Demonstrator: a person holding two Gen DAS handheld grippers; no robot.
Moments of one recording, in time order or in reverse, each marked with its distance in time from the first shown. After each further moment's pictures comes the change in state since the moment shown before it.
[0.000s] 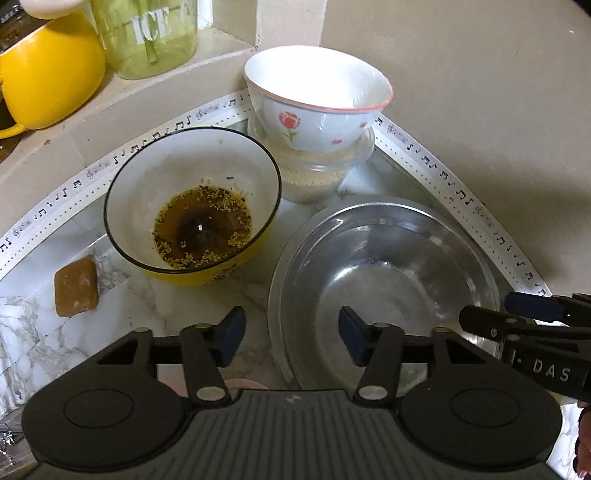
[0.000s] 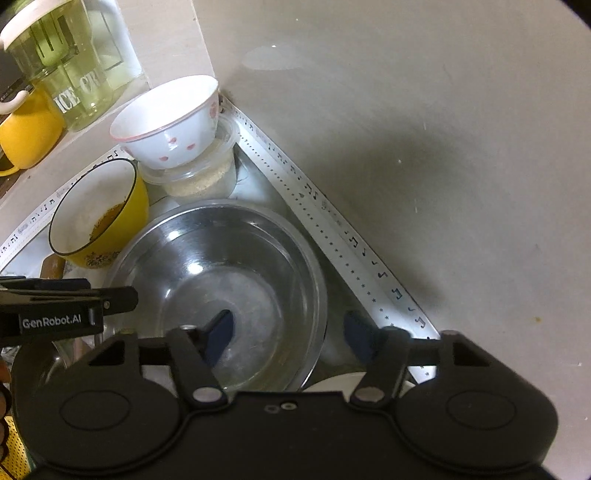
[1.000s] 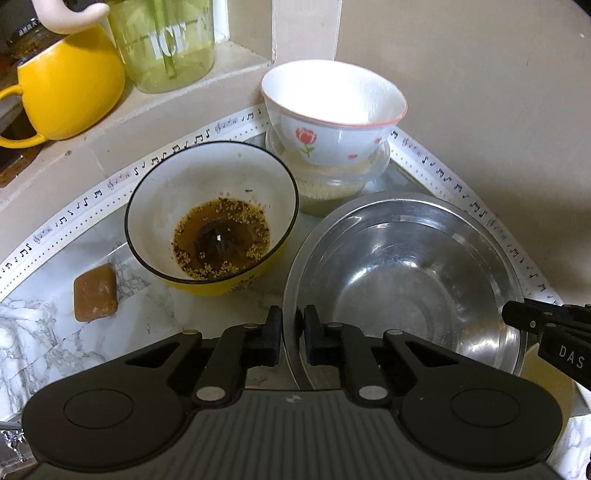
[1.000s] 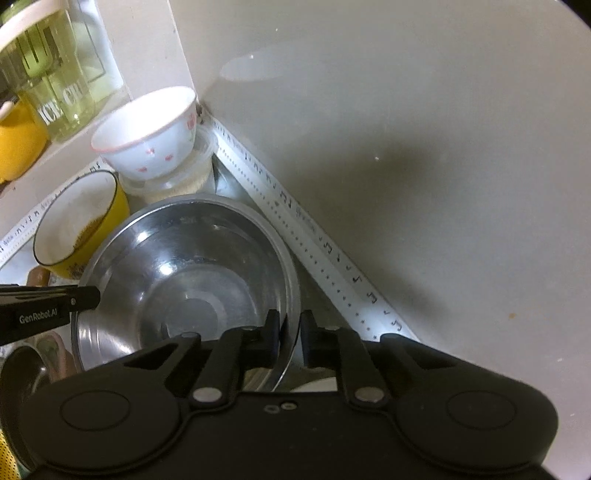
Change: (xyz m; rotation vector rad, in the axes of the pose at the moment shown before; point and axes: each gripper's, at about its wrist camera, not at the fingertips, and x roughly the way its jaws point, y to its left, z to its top) left arm -0.010 -0.004 0.003 -0.016 -0.040 0.059; right arm -0.008 -0.008 -0.003 0.024 -0.047 -0.047
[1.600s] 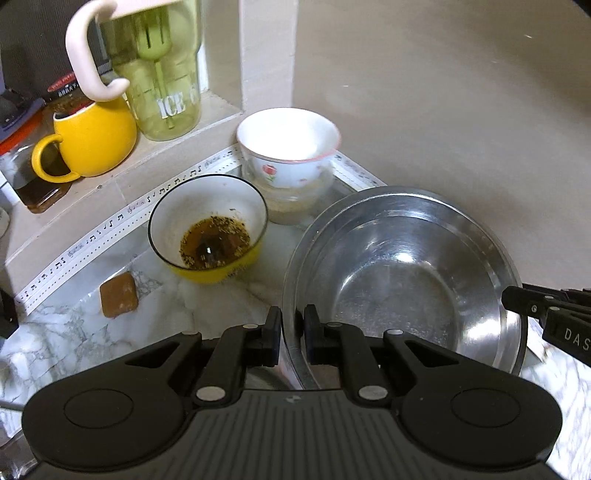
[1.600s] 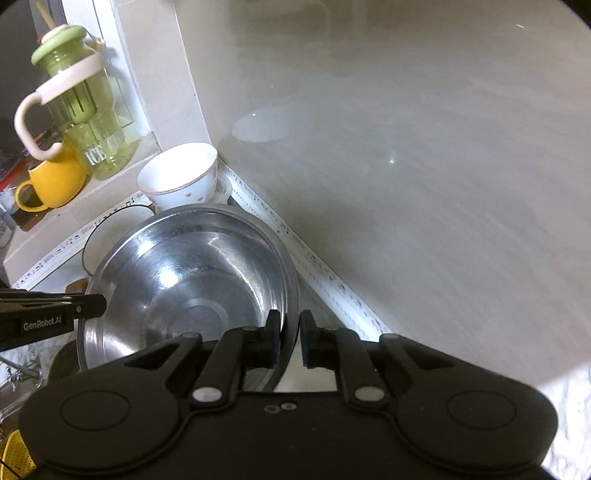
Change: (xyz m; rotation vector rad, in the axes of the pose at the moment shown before) left arm -0.097 -0.007 -0.027 0.099 -0.059 -0.071; right arm -0.098 -0.002 -0.024 0.032 -0.097 -0.016
